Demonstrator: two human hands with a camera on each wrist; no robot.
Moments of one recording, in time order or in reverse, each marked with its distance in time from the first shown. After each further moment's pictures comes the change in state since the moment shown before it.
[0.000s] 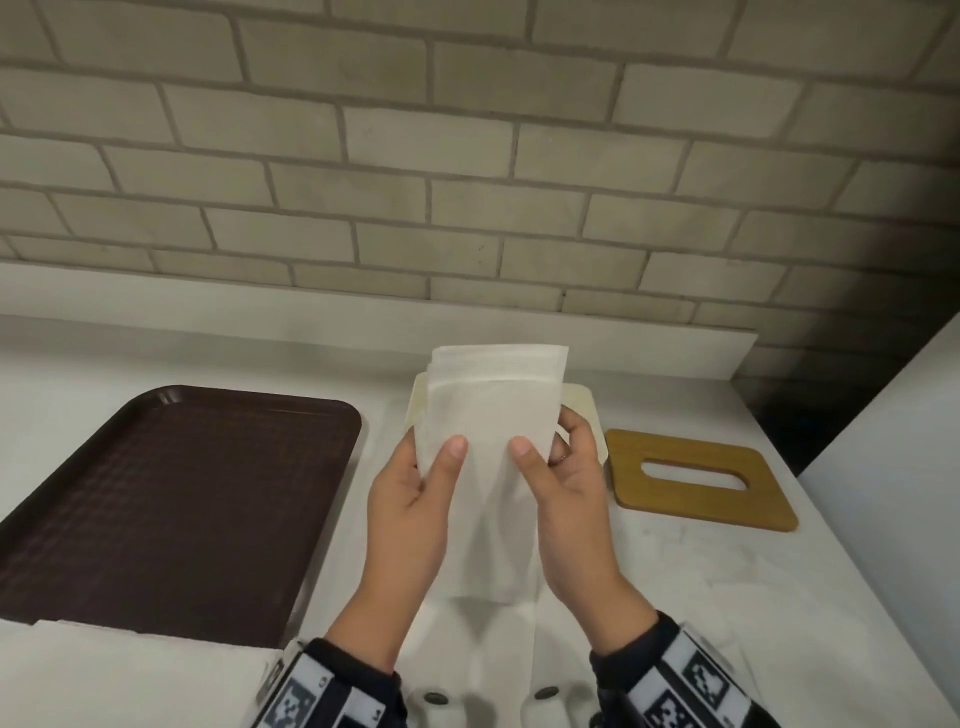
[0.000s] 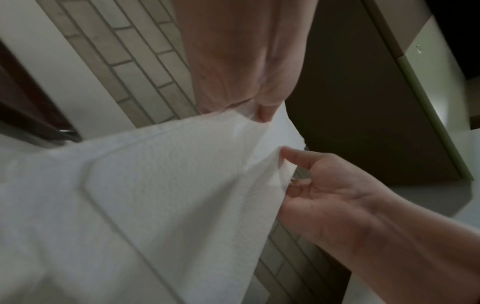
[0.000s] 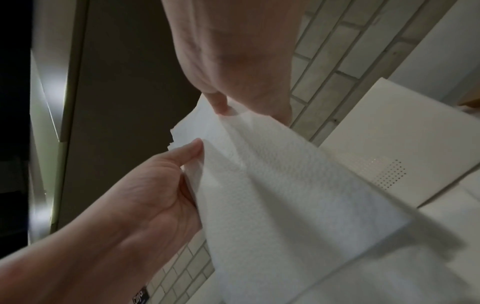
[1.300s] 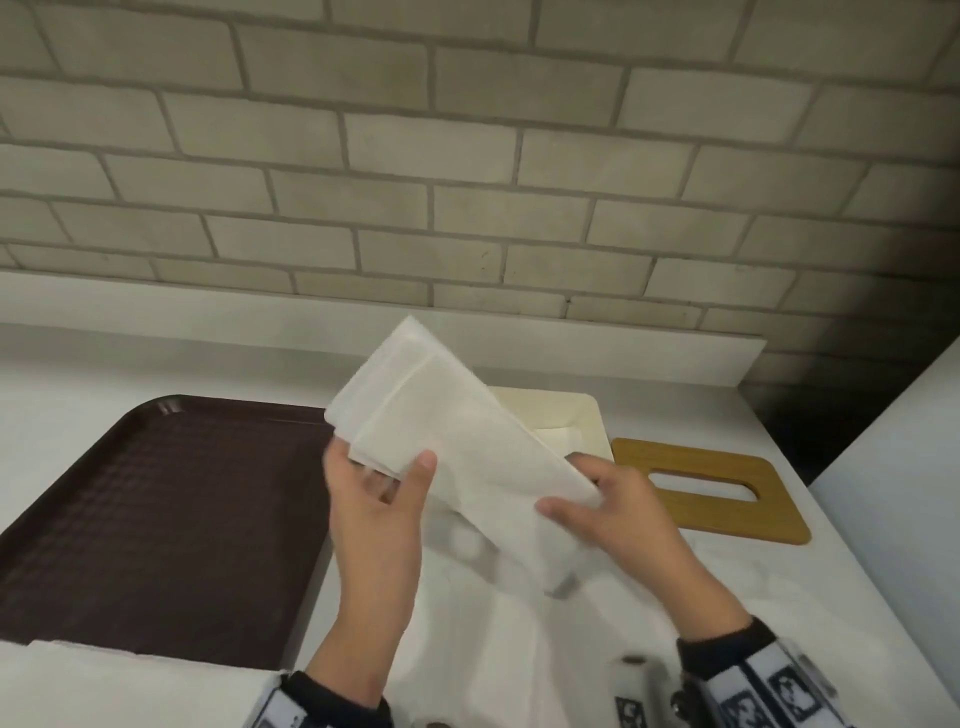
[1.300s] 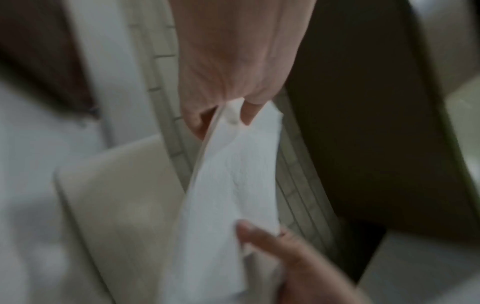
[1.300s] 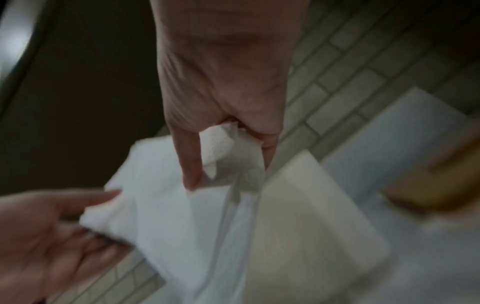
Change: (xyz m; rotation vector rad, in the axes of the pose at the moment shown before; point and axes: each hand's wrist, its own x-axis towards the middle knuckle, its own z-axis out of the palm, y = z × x) left_hand 0.010 -0.004 -0.013 -0.041 0.248 -0.027; right_hand 0.022 -0.019 -0.053 -0.848 -0.217 0.139
